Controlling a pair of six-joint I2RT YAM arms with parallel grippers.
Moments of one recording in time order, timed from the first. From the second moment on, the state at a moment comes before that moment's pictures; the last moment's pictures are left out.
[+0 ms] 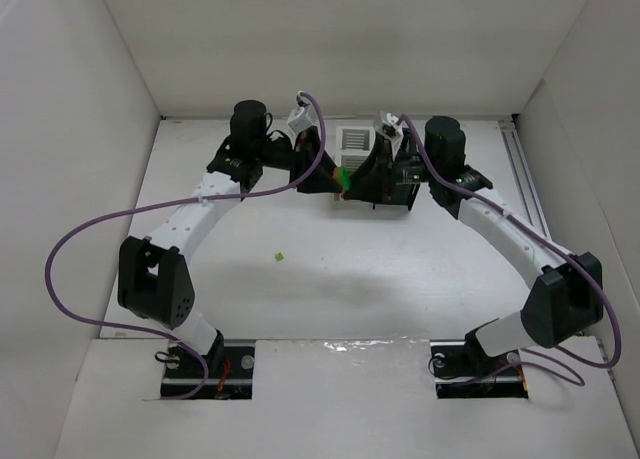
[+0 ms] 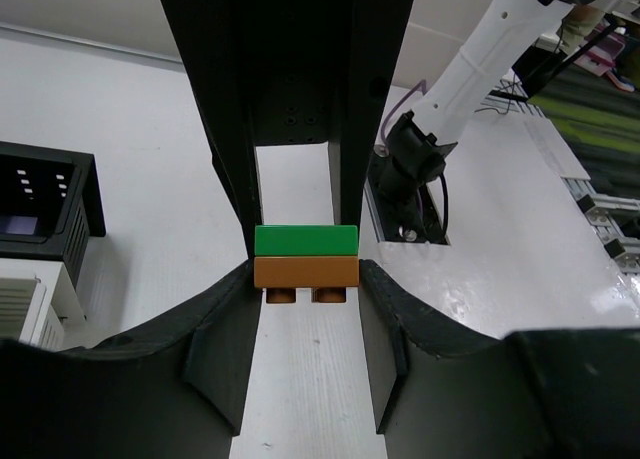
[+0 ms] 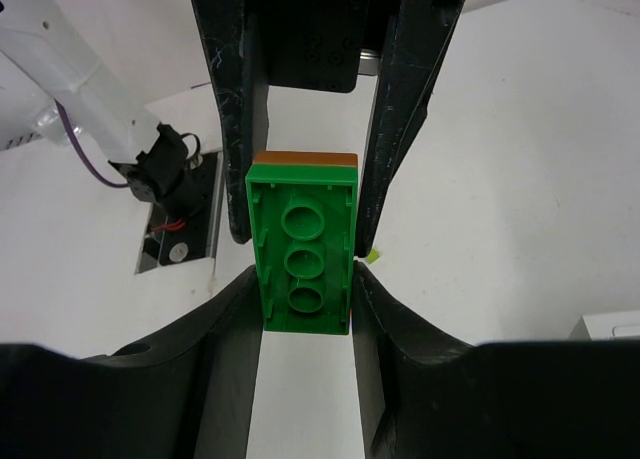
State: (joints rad) left arm -0.39 1.57 1.34 0.06 1.38 -0.15; right arm 0.41 1.45 1.22 0.04 -1.12 0.08
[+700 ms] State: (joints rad) left arm -0.40 1.59 1.40 -0.11 1.32 -0.01; right arm 0.41 1.45 1.22 0.02 -1.09 0.07
